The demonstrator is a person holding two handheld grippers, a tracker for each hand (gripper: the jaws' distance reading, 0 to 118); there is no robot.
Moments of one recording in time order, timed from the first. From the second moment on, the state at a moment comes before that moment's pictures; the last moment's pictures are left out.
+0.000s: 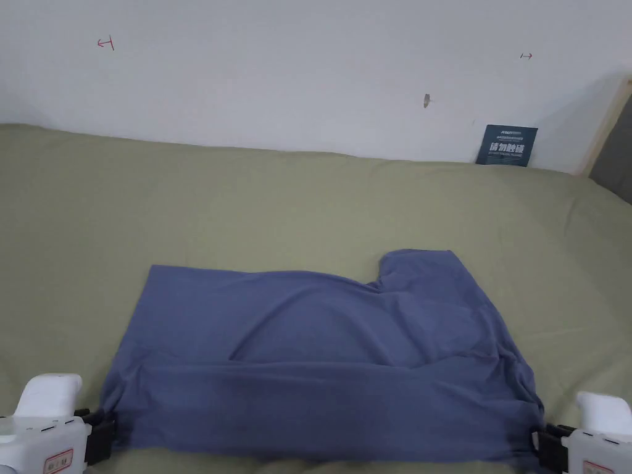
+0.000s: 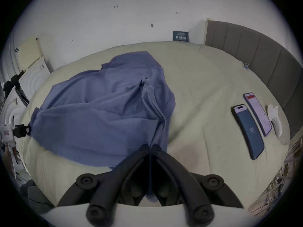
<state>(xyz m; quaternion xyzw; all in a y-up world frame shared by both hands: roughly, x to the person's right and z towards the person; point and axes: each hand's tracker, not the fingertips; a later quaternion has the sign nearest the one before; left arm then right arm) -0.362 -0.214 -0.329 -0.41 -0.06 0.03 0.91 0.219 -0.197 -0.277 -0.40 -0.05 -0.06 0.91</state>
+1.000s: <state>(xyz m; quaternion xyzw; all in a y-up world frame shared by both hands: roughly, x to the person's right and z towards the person) -0.409 -0.228 -0.164 -0.43 -0.06 0.11 0.89 0.229 -0.207 -0.132 -0.47 0.01 -0.05 0.88</state>
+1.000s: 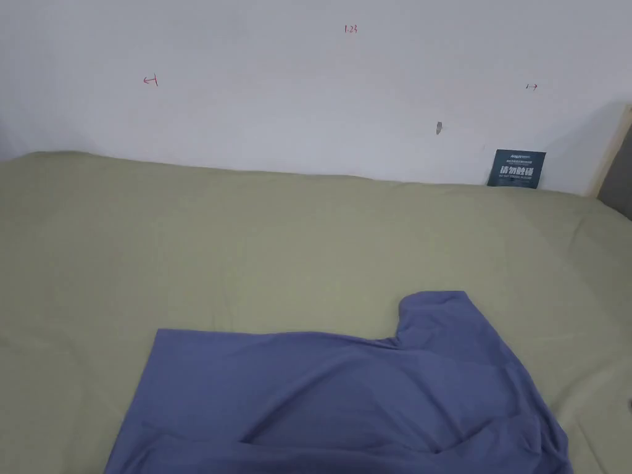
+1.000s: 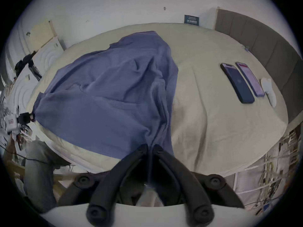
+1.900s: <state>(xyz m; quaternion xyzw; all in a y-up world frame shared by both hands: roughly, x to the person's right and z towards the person) -0.308 -0.053 -0.129 -0.12 -0.04 0.02 0.99 0.107 -0.036 -0.085 -0.09 -0.03 0.07 0.99</state>
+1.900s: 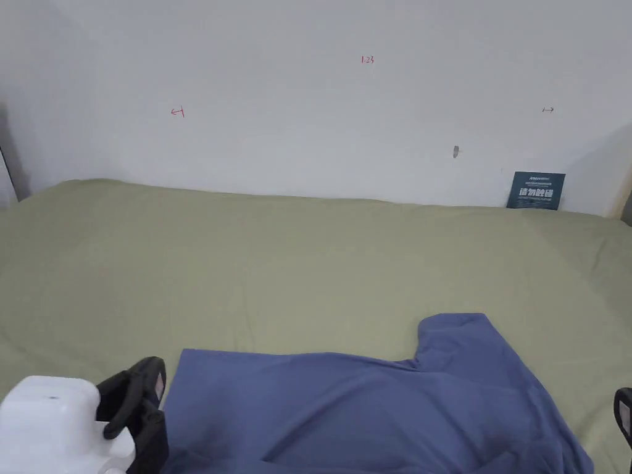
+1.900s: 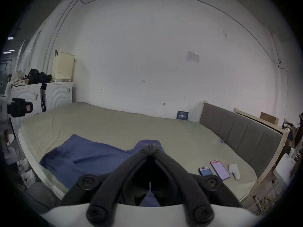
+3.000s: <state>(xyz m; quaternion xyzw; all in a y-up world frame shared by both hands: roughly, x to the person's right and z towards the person) -0.337 -0.209 -0.475 -0.51 -0.02 0.04 0.86 0.193 -0.071 -0.432 -0.43 0.05 0.03 0.90</state>
